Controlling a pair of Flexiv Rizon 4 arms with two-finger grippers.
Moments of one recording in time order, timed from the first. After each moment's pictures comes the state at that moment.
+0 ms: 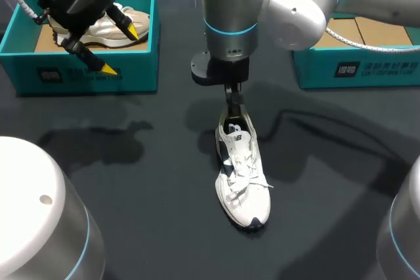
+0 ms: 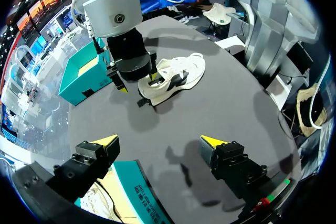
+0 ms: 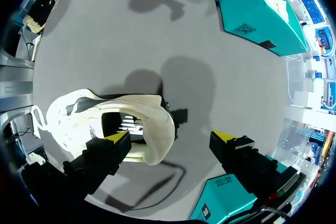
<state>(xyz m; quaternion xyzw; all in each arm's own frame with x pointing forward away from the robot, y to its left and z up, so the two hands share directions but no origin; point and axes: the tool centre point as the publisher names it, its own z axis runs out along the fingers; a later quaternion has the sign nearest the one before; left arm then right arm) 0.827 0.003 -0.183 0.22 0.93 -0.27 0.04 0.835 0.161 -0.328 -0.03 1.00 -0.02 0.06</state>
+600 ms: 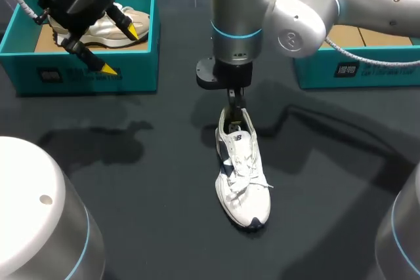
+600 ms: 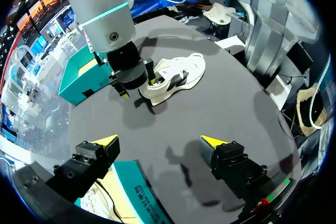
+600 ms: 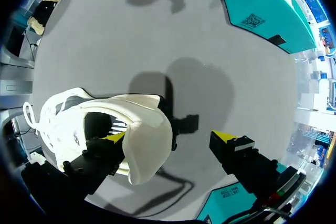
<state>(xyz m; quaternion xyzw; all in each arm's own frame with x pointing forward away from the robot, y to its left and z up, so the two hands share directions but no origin) 0.827 0.003 -0.183 0.22 0.93 -0.27 0.04 0.842 0.157 -0.362 -0.03 1.00 0.00 0.03</state>
